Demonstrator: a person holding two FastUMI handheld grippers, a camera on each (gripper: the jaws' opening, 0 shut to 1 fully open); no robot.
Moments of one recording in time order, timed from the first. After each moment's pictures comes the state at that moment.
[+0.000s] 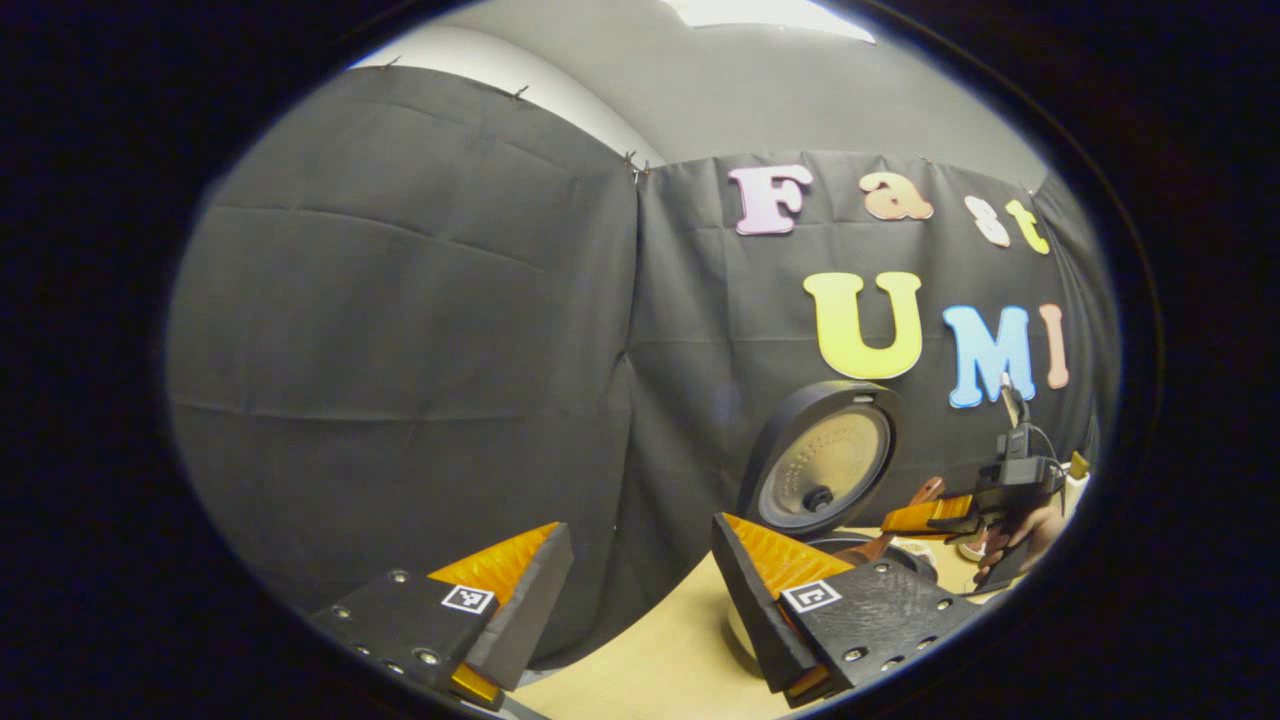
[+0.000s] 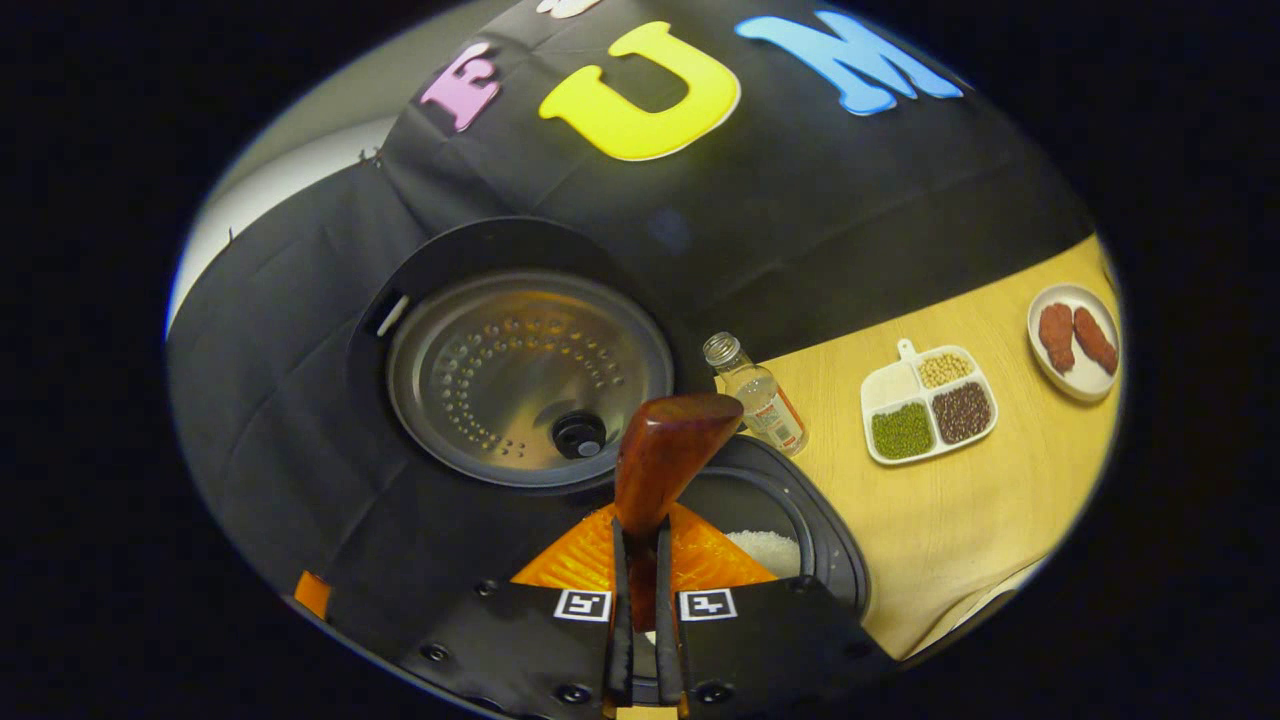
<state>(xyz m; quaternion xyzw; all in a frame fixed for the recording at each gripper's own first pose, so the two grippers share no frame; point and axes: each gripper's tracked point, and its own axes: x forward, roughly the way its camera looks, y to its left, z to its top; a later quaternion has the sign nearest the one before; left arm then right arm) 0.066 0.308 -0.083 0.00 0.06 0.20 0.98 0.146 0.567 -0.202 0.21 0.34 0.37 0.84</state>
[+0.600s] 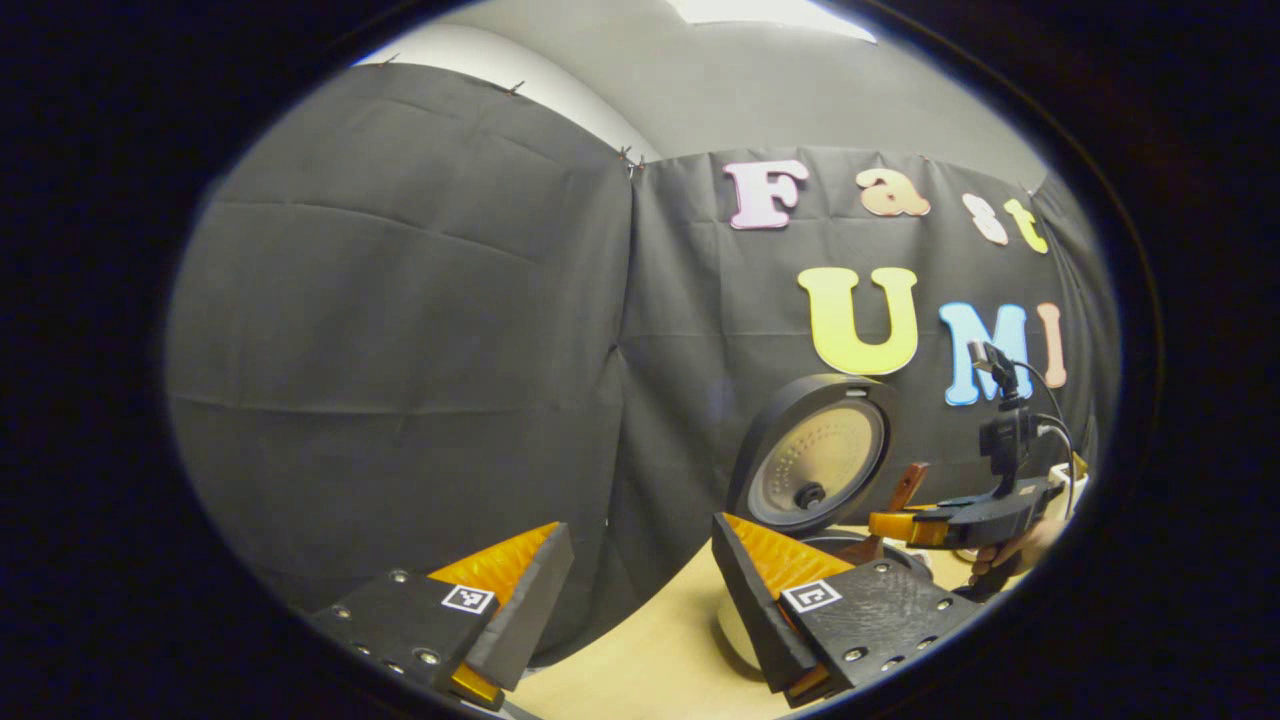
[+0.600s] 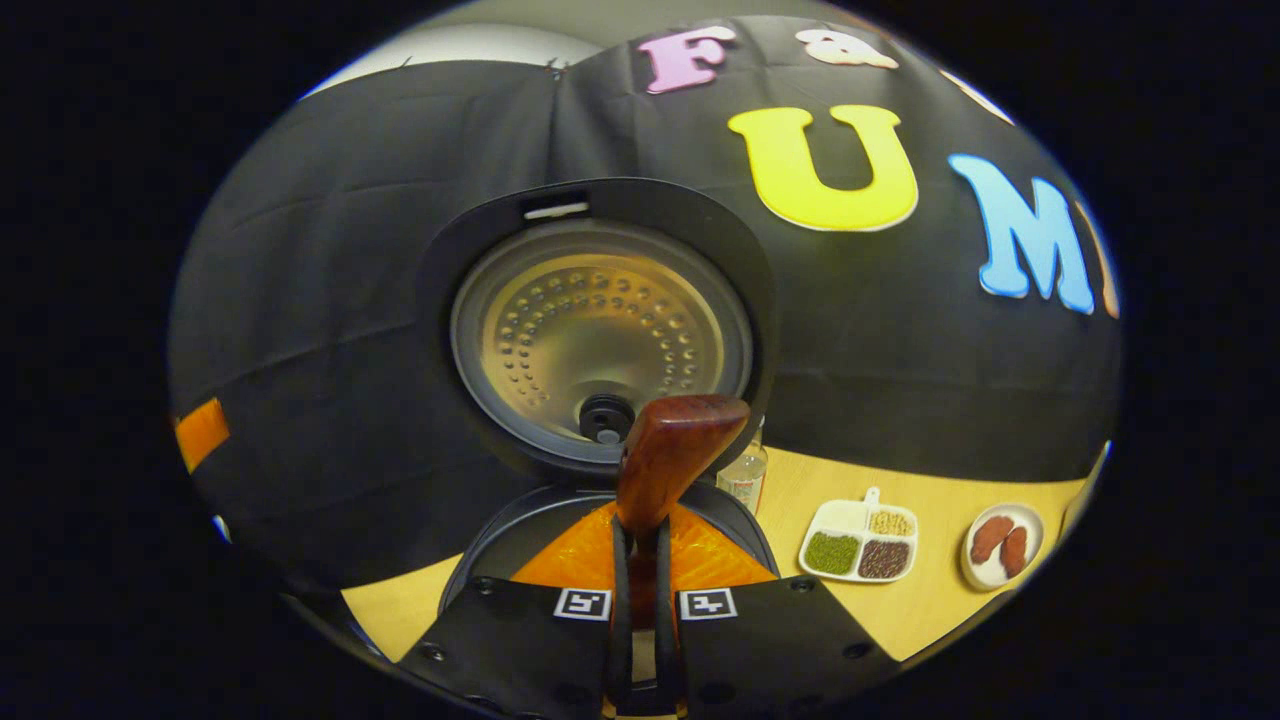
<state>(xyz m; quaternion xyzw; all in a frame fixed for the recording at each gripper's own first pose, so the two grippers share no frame) 0.080 0.293 -0.089 -0.01 0.06 0.19 0.98 0.150 0.573 -0.183 -0.05 0.19 0.42 0.88</state>
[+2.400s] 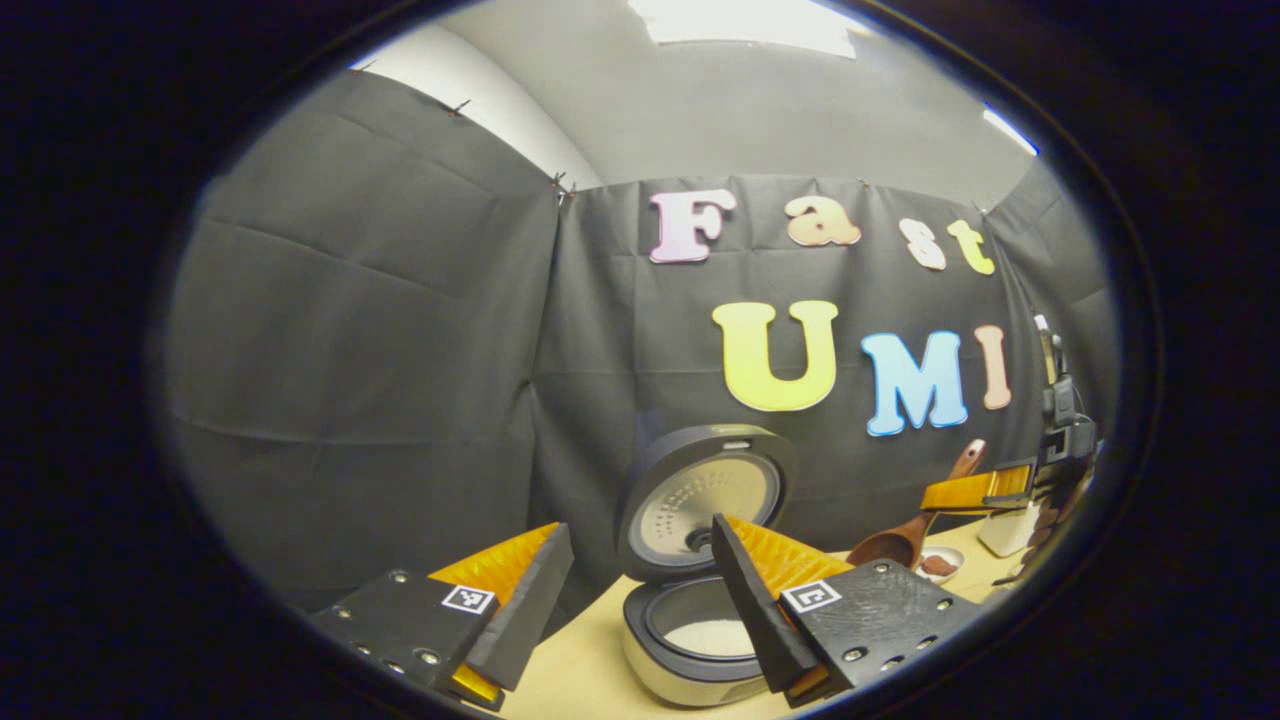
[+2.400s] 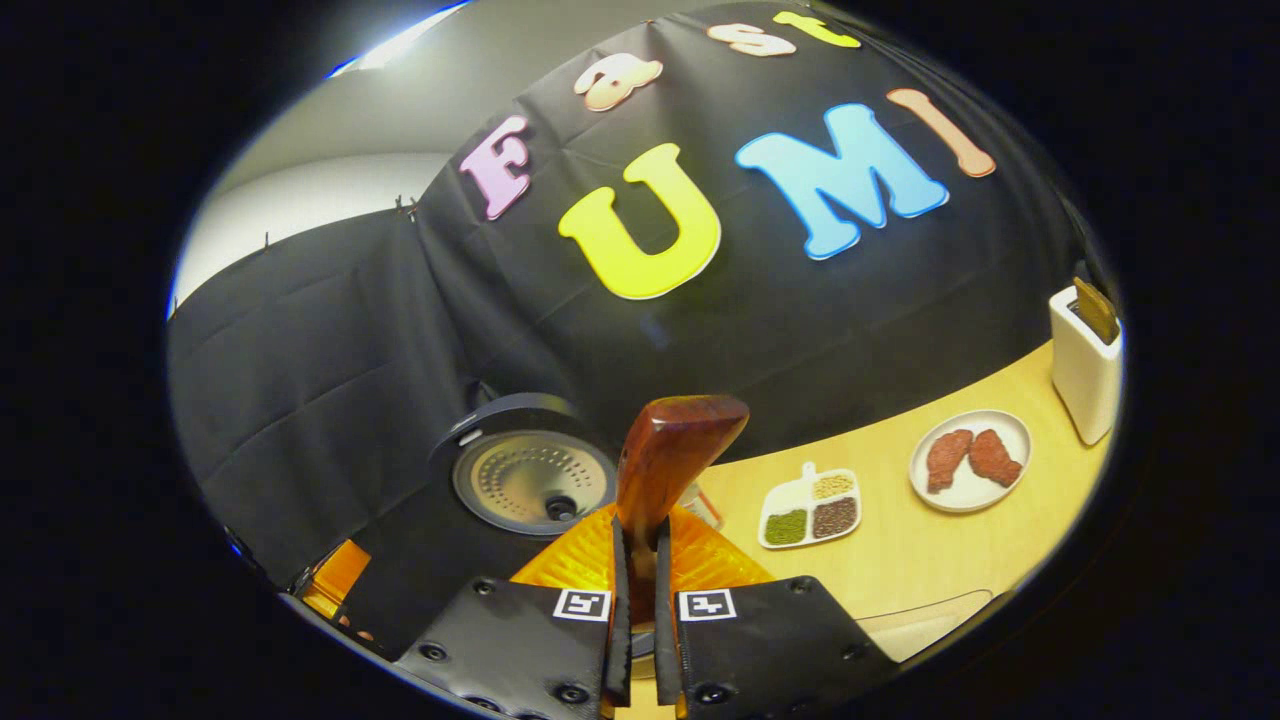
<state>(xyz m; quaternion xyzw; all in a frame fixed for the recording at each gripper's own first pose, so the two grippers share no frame) 0.122 0.187 -0.043 0.00 0.01 0.09 1.00 0.159 0.388 -0.105 0.24 0.23 0.30 0.89</state>
